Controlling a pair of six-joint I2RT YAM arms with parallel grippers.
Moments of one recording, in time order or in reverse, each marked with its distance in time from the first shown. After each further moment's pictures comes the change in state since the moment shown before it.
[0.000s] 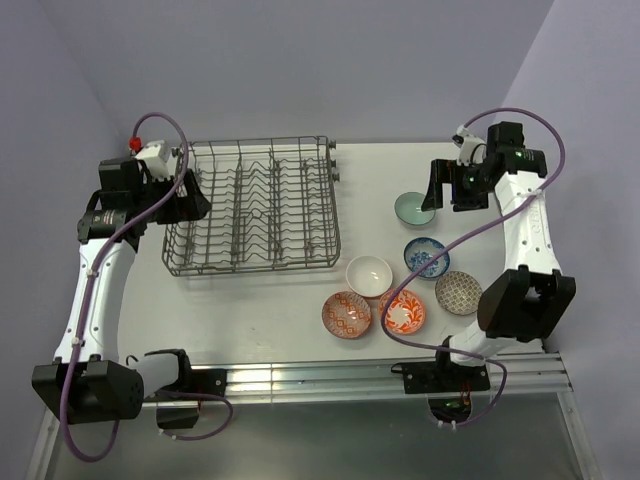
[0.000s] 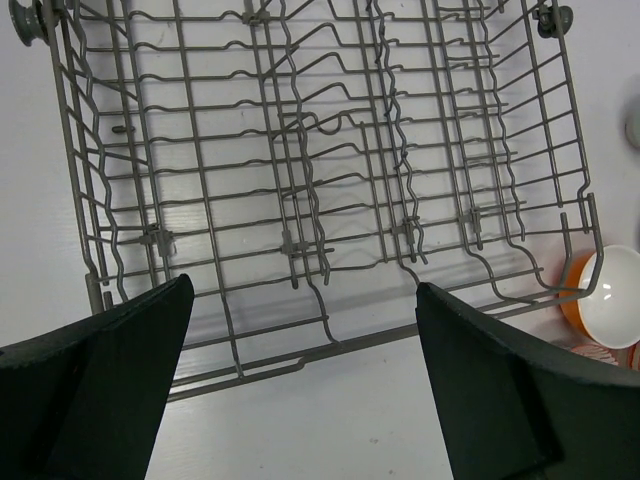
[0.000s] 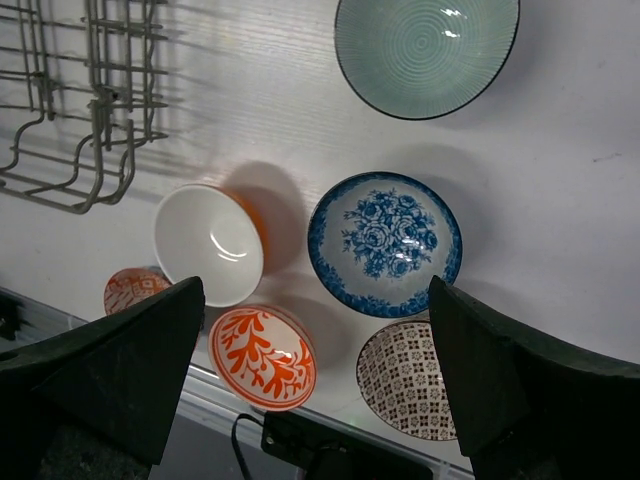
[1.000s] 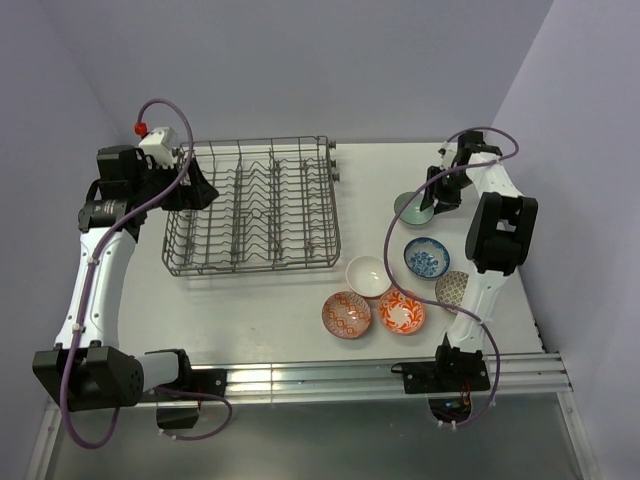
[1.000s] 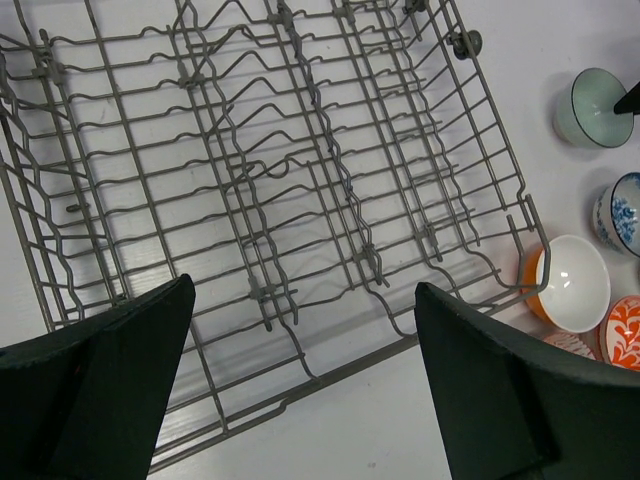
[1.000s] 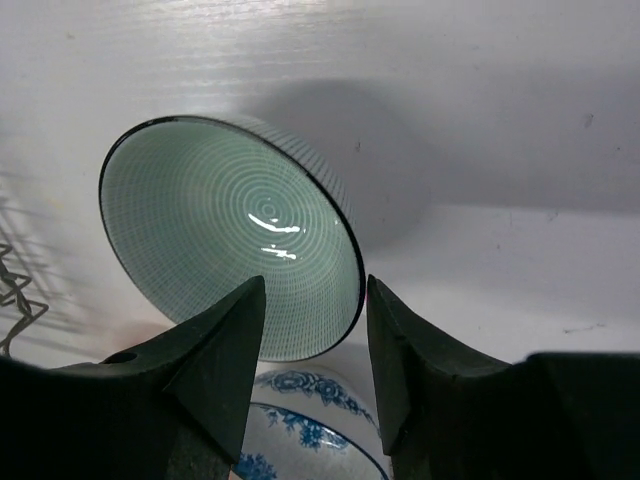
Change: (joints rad) left arm 0.000 0.057 0.058 0.071 0.162 0.055; right arm -0.001 0.573 0.160 0.227 0.121 0.146
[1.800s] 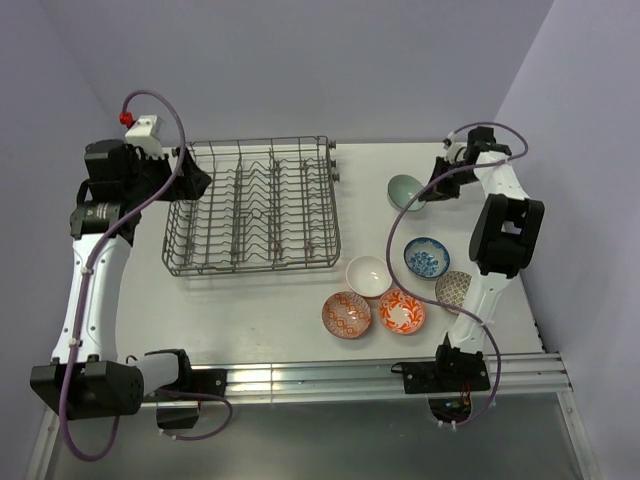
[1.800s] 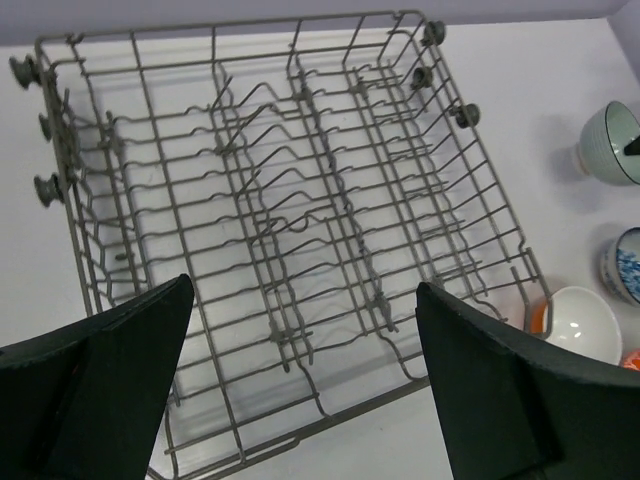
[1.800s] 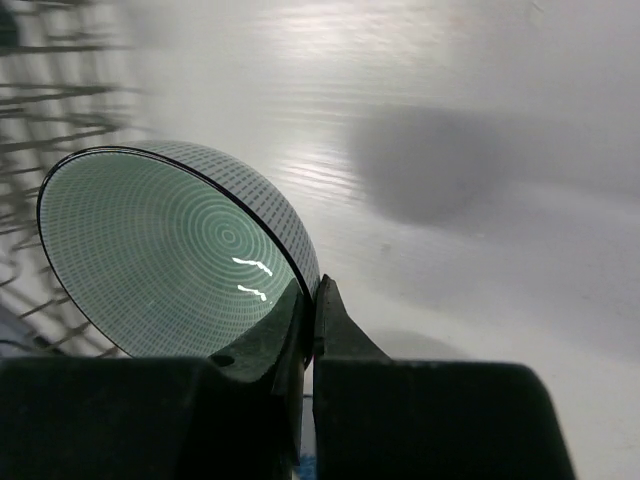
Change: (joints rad) left arm 0.000 -0.056 -0.003 0.097 -0.085 -0.036; right arm -0.029 0.006 0.005 0.049 -0.222 0.029
